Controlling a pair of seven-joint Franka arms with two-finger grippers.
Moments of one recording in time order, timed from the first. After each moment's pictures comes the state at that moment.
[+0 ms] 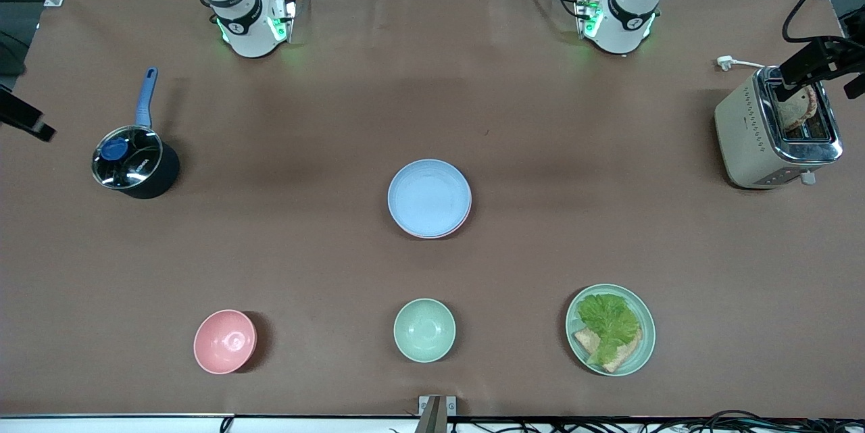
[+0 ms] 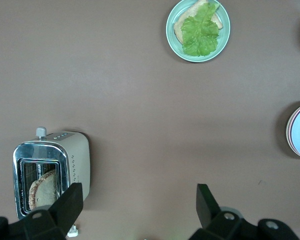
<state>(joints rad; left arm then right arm) -0.05 -0.03 0.01 -1.44 0.01 1.45 -0.04 -0.03 -0.02 -0.12 -1.48 0.05 1.53 0.06</state>
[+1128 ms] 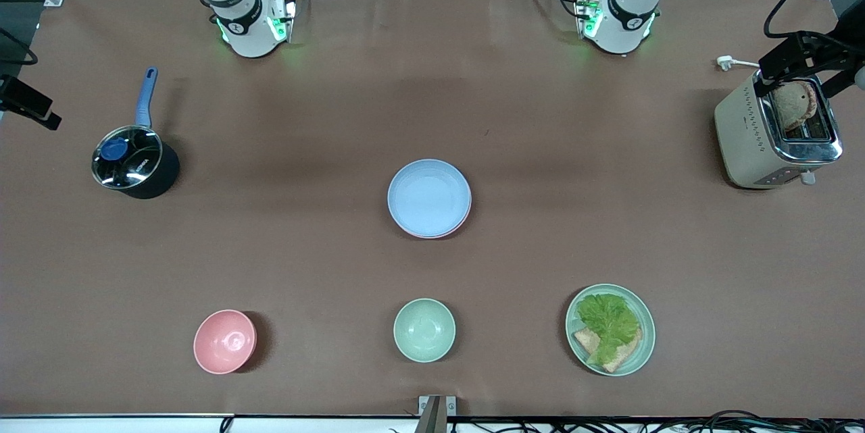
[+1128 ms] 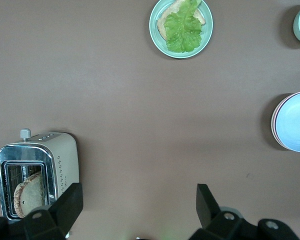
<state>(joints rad) -0.03 -0.04 -0.03 -1.46 -0.02 1.44 -0.04 -0.04 0.01 -0.05 -1.46 -0.02 1.49 0.06</state>
